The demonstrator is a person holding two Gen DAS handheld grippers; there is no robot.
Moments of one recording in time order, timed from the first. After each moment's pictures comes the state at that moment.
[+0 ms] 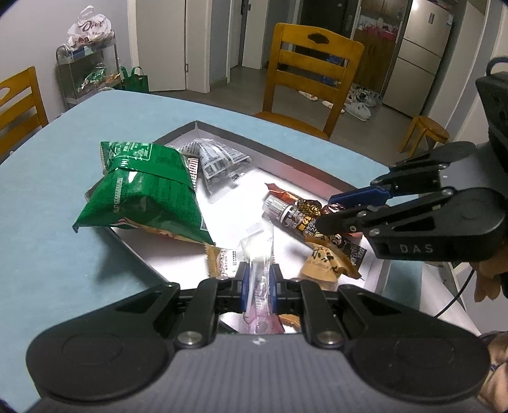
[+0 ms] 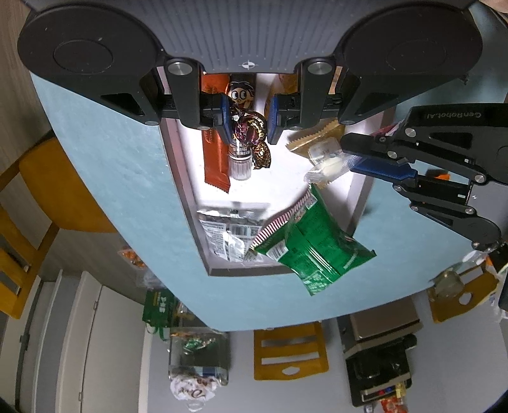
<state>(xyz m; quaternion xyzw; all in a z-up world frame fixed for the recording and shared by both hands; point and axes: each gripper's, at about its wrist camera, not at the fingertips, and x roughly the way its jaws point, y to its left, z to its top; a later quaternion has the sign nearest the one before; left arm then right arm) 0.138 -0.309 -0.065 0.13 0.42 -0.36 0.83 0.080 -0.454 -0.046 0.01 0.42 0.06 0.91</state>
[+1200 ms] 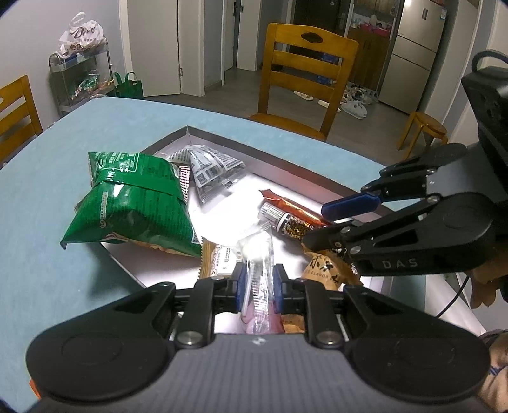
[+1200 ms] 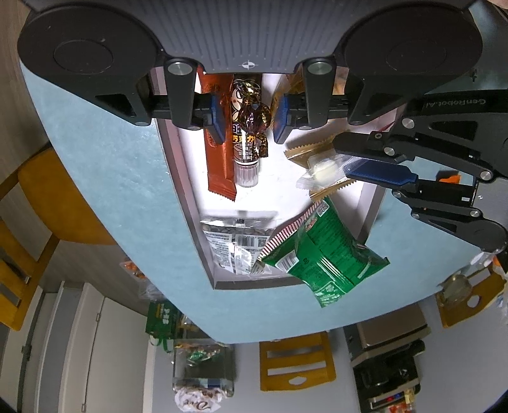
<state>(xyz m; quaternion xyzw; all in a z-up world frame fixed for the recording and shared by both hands) 0.143 -0.320 -0.068 0.14 0.40 -0.37 0.83 0.092 -0.457 -0.056 0.01 0.43 0.06 0.90</state>
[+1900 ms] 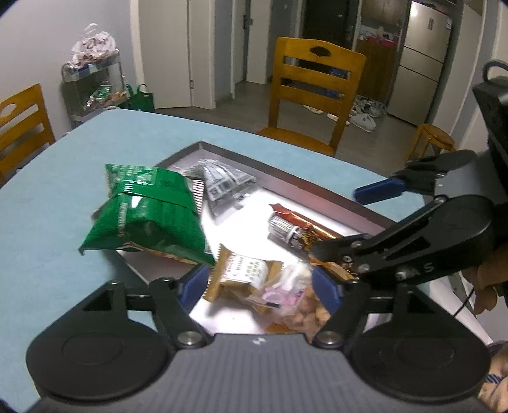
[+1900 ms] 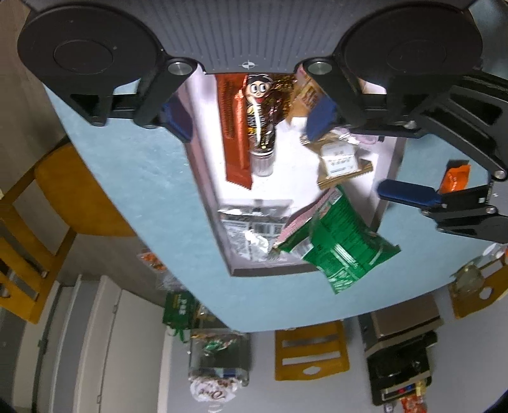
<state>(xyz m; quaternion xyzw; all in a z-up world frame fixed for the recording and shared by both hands) 0.139 -0.312 -0.059 0.13 0.38 -0.35 0.85 0.087 -0.458 -0.047 0.01 0.41 0.02 0.91</state>
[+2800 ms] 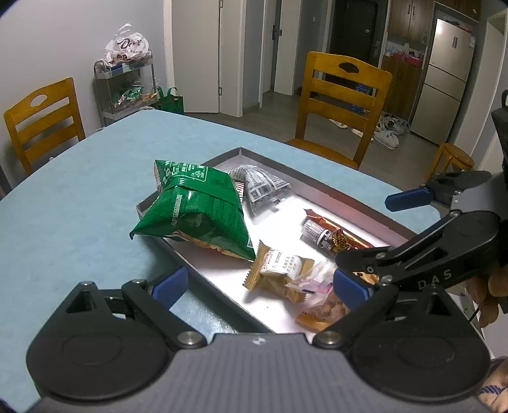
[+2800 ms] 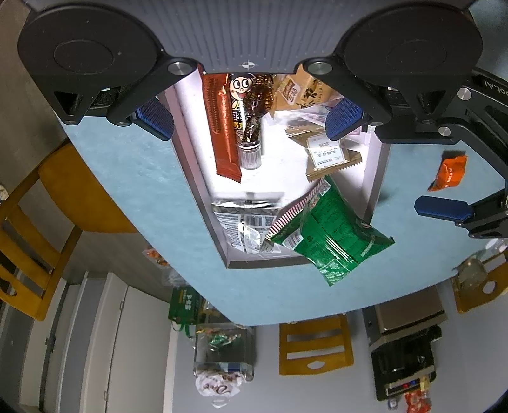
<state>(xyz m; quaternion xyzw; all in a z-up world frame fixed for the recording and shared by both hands) 0.128 -0.277 -0.041 0.11 0.37 -0.31 0.87 0.085 -0.442 -0.041 0.01 0.41 0.01 0.91</state>
